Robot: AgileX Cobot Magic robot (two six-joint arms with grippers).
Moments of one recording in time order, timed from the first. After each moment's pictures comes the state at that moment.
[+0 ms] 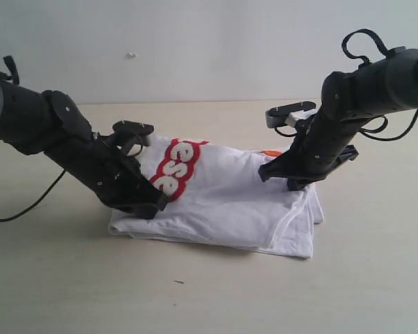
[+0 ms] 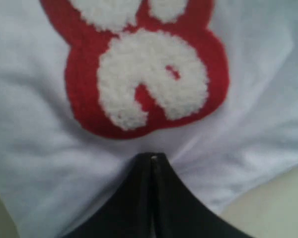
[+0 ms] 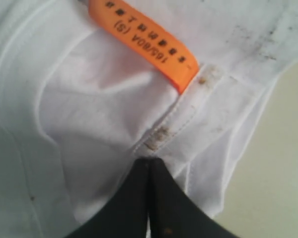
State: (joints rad) left arm -0.41 2.07 -1.21 -0.64 0.59 0.69; right arm 0.15 2.12 -1.33 0.10 0.58 -0.09
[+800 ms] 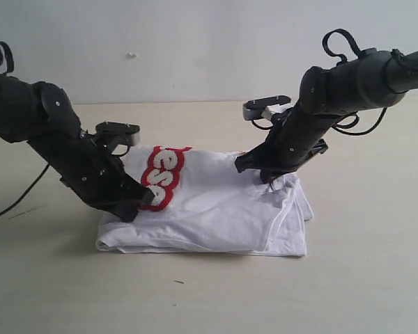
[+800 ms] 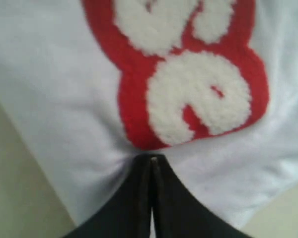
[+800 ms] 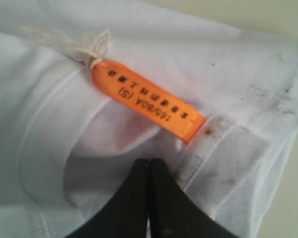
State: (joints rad) left arm -0.38 2.03 -1.21 -0.47 0.66 0.48; right arm 0.18 2.20 -1.46 0.23 0.58 -0.21
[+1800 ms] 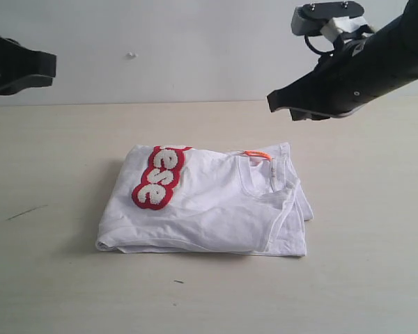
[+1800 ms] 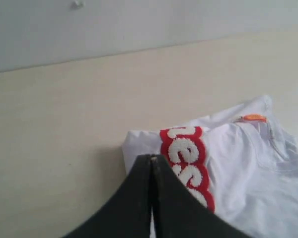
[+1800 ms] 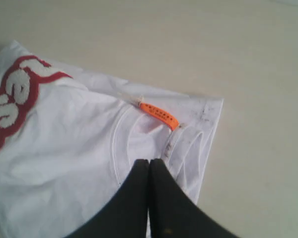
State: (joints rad) left arm -0.27 1.28 -0.95 -0.49 0.38 0.39; right arm 0.18 1.62 -1.12 0.27 0.47 -0.21
